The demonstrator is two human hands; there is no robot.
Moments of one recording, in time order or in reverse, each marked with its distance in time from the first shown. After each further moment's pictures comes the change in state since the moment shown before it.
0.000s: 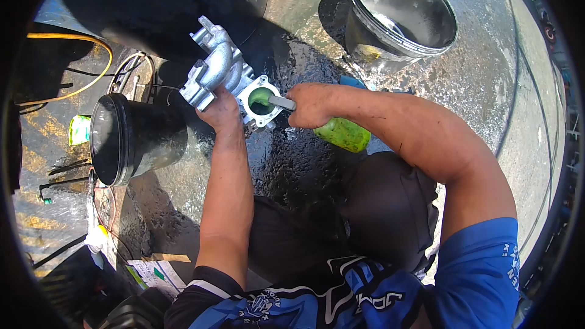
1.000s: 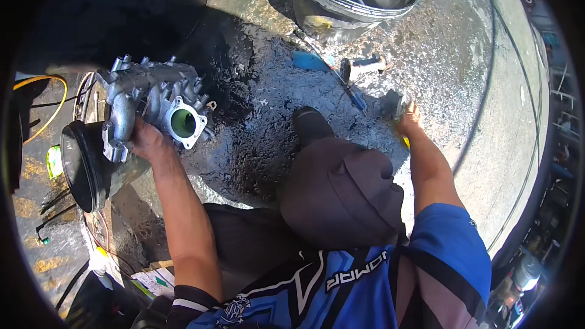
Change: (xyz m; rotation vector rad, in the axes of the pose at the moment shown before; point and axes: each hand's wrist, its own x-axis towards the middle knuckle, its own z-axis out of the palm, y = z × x) left_hand 0.008 -0.012 -0.042 -0.355 0.007 -0.328; right_hand -0.173 0.407 0.230 -0.077 0.214 1.239
